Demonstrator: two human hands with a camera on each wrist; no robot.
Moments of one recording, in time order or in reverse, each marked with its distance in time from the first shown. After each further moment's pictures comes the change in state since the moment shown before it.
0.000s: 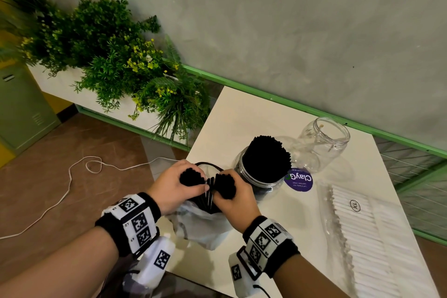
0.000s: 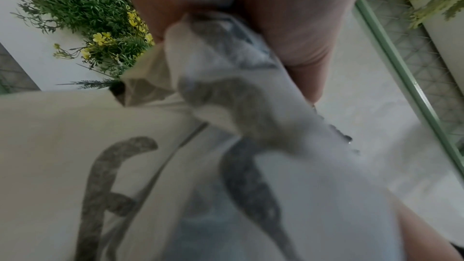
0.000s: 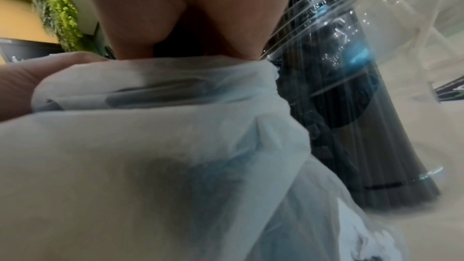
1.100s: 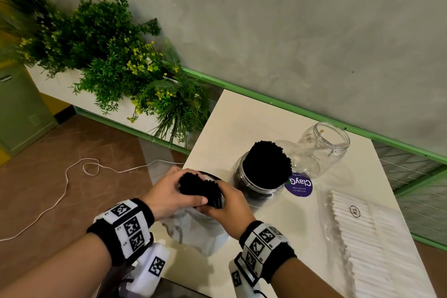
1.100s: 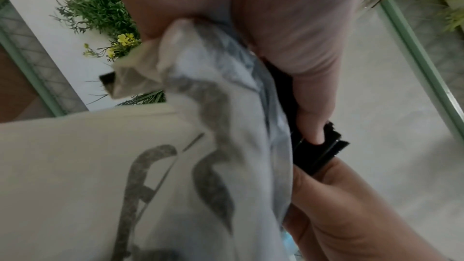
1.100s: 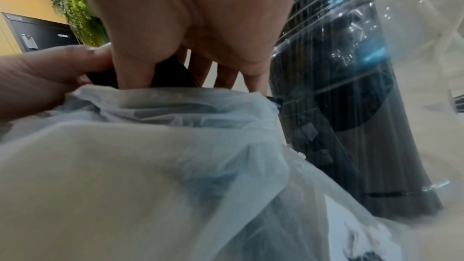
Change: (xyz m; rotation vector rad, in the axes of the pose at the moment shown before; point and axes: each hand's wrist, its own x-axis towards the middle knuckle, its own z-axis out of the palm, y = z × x) left_hand 0.000 -0.005 -0.014 0.096 -0.106 -0.131; right_hand 0.006 0.005 0.007 -0.206 -0.172 0.022
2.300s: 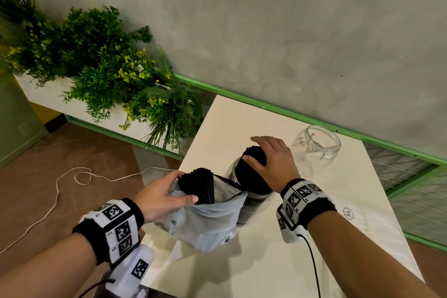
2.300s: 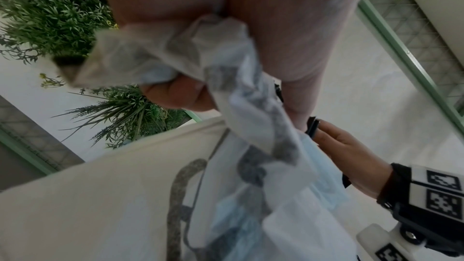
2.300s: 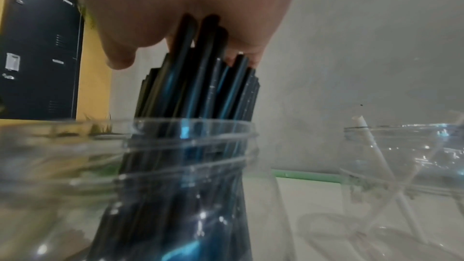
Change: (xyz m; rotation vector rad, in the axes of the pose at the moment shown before) left_hand 0.006 0.009 -0.013 0.284 -0.108 -0.020; right_hand 0.057 0.022 -0.131 -0.680 0.243 -0.148
